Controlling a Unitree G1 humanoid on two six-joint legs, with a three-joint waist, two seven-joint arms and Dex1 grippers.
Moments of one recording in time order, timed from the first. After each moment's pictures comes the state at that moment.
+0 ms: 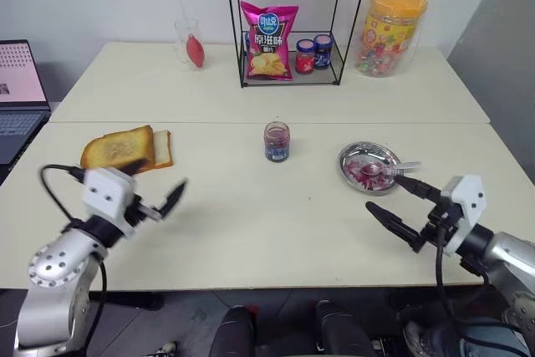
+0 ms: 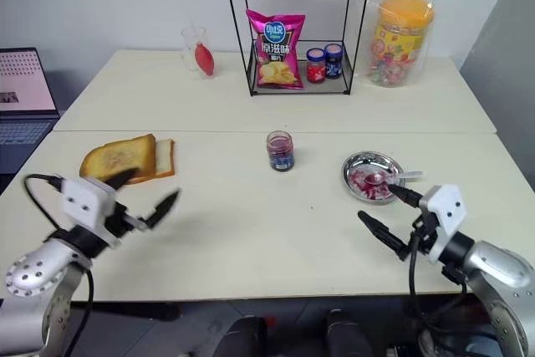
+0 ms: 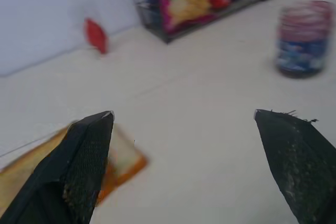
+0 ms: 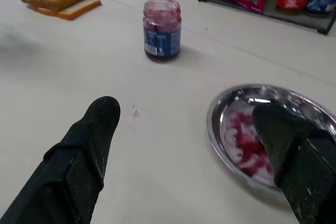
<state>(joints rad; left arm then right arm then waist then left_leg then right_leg) 0.04 0.54 0.47 -0.27 -0.32 0.22 -0.47 0.10 -0.65 -0.22 -0.59 0.57 0.50 0.64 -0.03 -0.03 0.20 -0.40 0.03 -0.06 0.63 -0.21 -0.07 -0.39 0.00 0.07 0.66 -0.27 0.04</state>
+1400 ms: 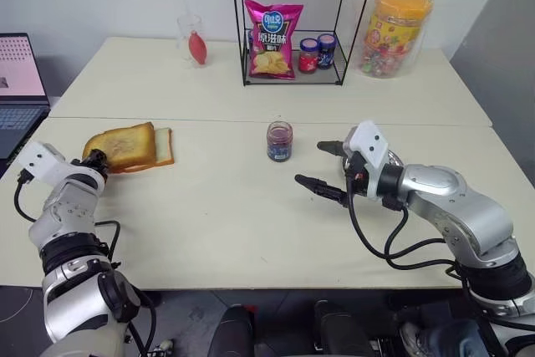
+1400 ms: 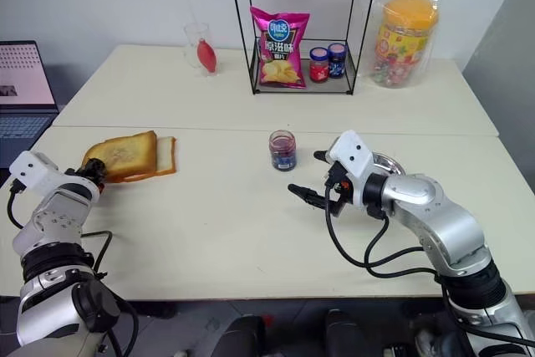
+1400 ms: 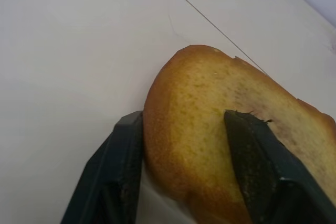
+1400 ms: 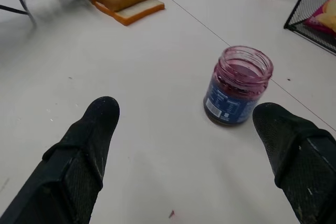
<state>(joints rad) -0.65 0.57 0.70 0.72 -0.51 0.42 -0.03 -0.48 -0.59 0.16 -0.49 0.49 0.77 0.64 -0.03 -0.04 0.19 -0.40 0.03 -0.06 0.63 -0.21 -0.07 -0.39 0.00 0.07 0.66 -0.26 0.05</state>
